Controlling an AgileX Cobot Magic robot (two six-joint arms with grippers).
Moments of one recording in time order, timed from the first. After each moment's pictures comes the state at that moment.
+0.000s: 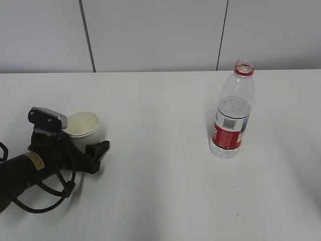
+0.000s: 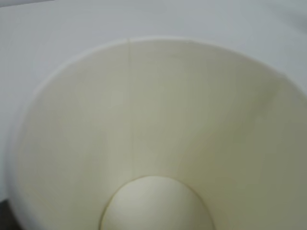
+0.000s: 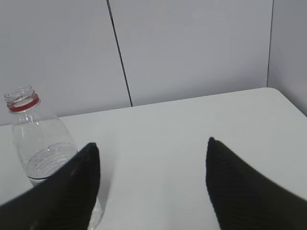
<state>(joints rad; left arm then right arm) -0.23 2.16 -0.59 0.34 -1.14 -0.08 -0.01 0.56 -0.13 0.17 -0.26 -0.04</state>
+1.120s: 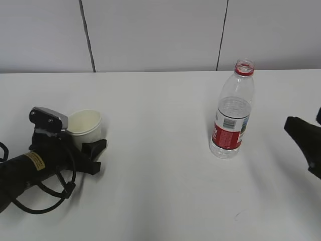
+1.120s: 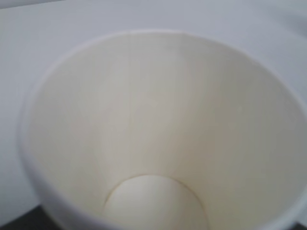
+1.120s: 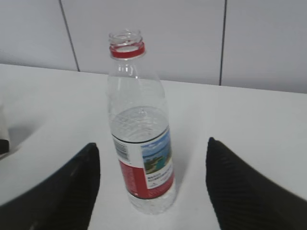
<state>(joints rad) -0.23 2.16 -0.59 0.36 -1.15 -0.08 -0.01 1.06 -0.14 -0.44 -0.72 0.32</state>
